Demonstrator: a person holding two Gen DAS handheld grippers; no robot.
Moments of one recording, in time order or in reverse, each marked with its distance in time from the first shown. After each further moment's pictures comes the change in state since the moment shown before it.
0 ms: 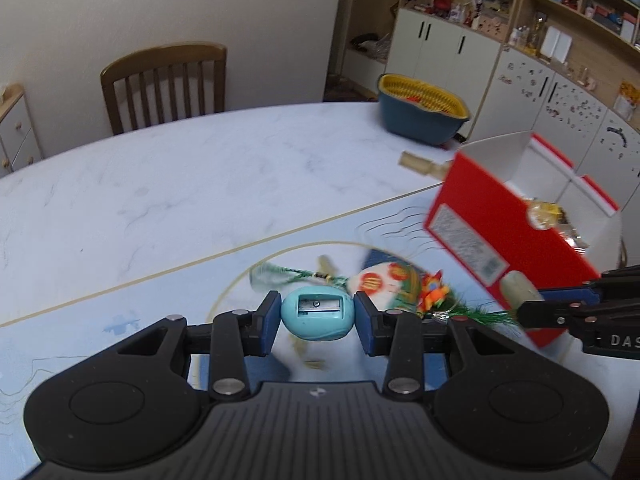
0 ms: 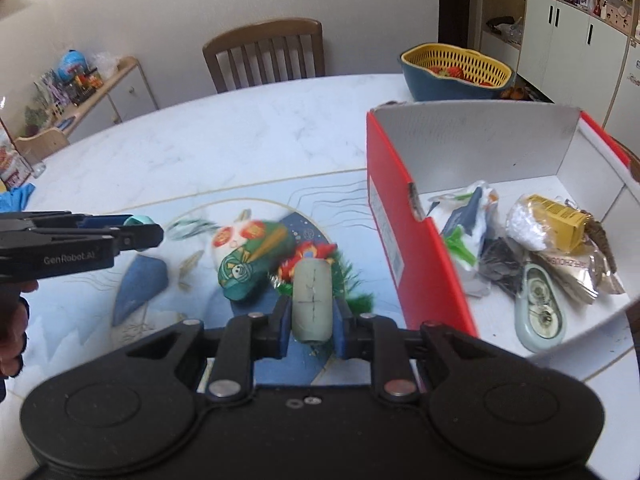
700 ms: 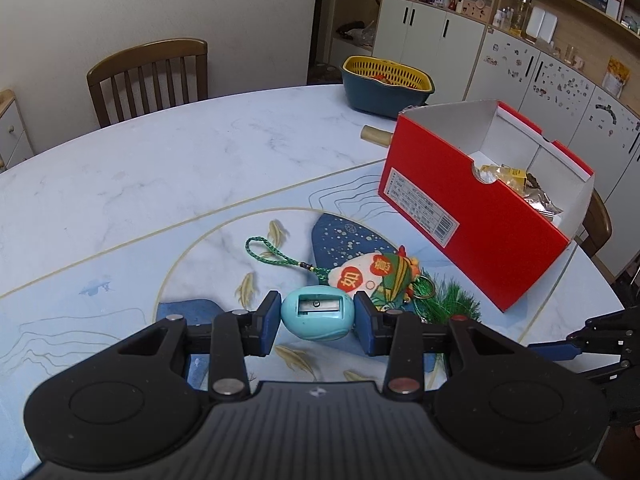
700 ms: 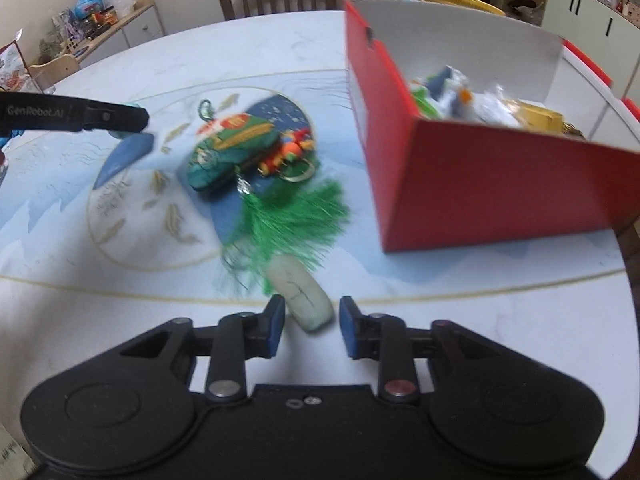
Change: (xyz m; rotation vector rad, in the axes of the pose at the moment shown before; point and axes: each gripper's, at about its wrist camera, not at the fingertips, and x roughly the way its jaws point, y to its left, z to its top) left arm -0.011 -0.044 -0.027 0.037 0.037 -0.003; right arm -0.004 -0.031 -0.089 -0.083 0.131 -0.006
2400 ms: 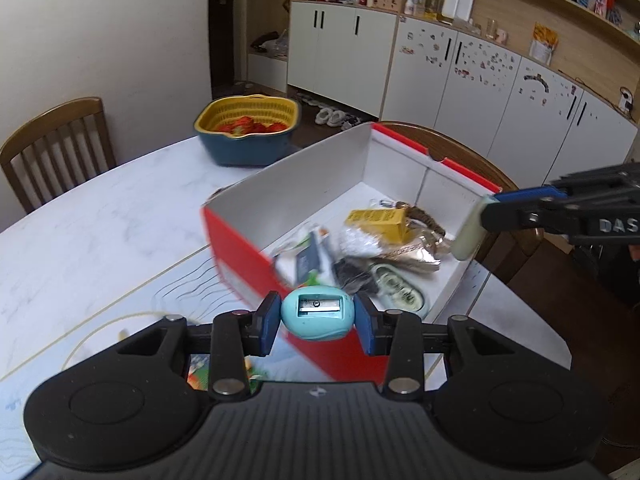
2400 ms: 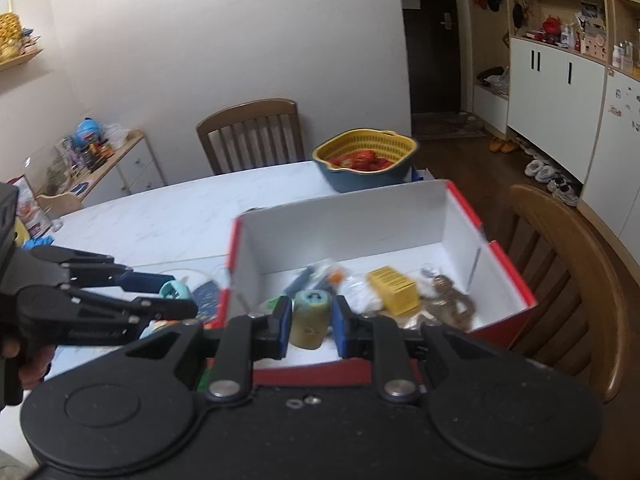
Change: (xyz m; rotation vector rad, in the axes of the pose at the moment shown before) left arm 0.021 -0.153 0.081 0.189 -0.020 -0.137; right arm -0.117 -0.142 0.075 0.084 -0.326 0.057
